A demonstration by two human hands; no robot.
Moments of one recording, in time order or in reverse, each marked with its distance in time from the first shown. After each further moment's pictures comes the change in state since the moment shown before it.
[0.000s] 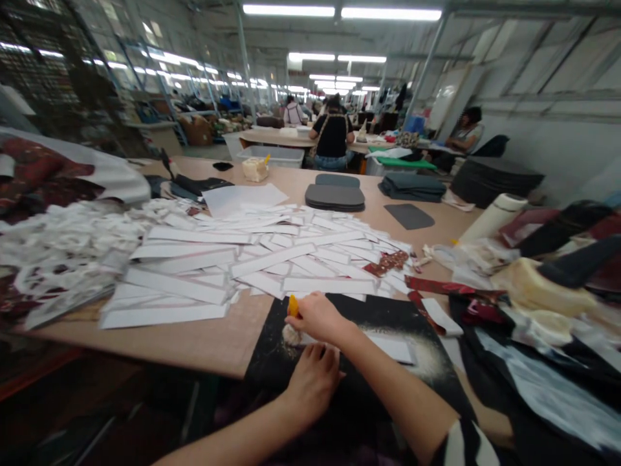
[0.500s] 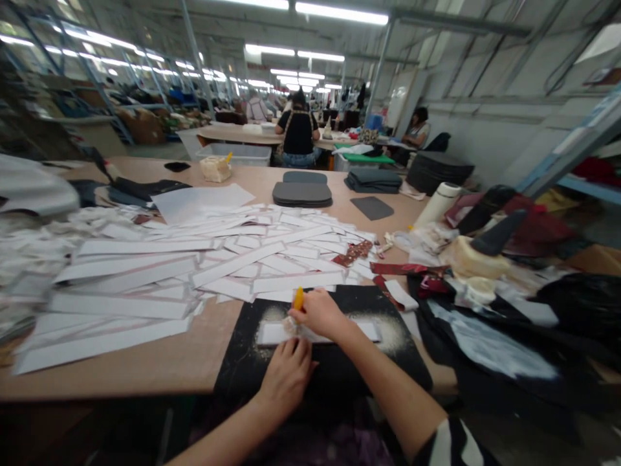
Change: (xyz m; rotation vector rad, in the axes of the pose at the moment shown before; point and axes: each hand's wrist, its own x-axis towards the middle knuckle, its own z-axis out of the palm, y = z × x) left_hand -0.002 -0.002 -0.002 0.050 0.124 0.054; right_hand -0.050 0.041 -0.016 0.018 0.003 0.266
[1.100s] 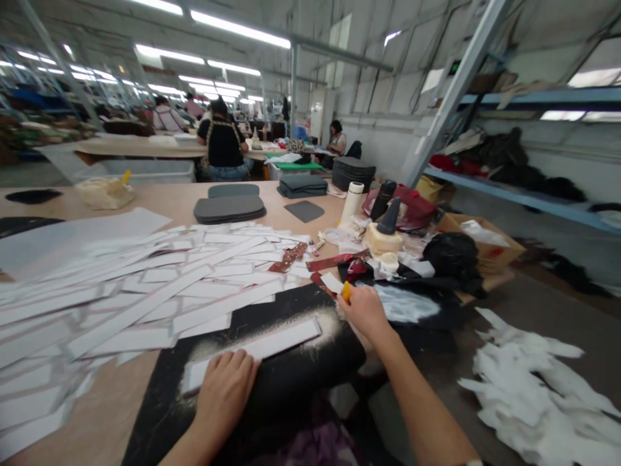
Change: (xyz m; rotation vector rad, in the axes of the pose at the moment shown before) left_hand 0.034 -0.006 -0.012 0.030 0.014 0.052; right_hand -0.146 0.111 -0.049 -0.294 0.380 0.682
